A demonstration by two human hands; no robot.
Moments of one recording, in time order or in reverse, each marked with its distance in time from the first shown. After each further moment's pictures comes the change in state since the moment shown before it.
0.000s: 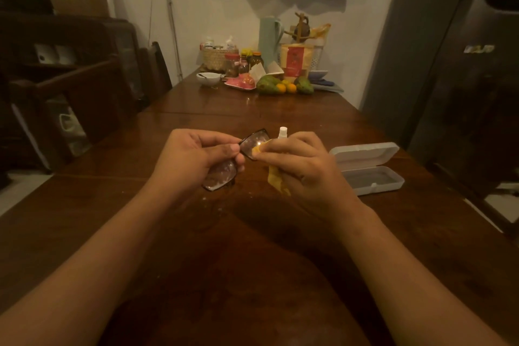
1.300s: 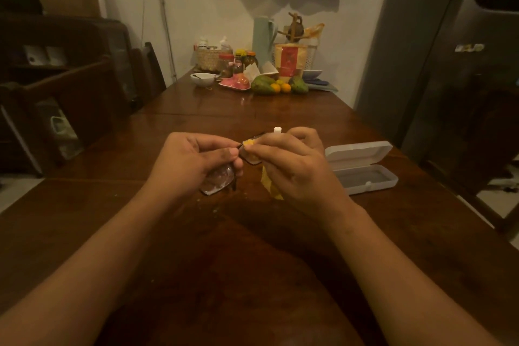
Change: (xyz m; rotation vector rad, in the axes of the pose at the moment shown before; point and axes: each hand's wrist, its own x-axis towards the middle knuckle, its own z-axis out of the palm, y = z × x) left_hand 0.001 -0.004 -0.002 0.079 -0.079 0.016; right_hand 0.003 -0.003 0.005 -0.033 0.100 0.032
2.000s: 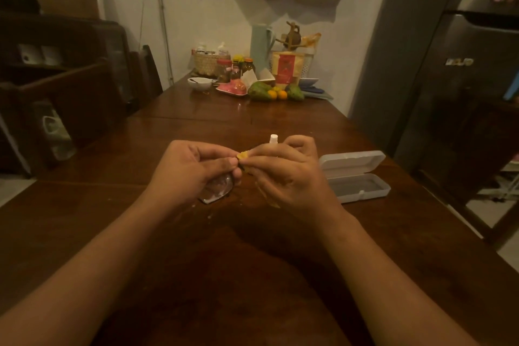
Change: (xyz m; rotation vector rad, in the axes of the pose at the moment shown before) left_hand -0.001 -0.001 0.003 -0.017 -0.014 -0.017; right_hand 0.002 0.000 0.003 0.050 0.043 0.018
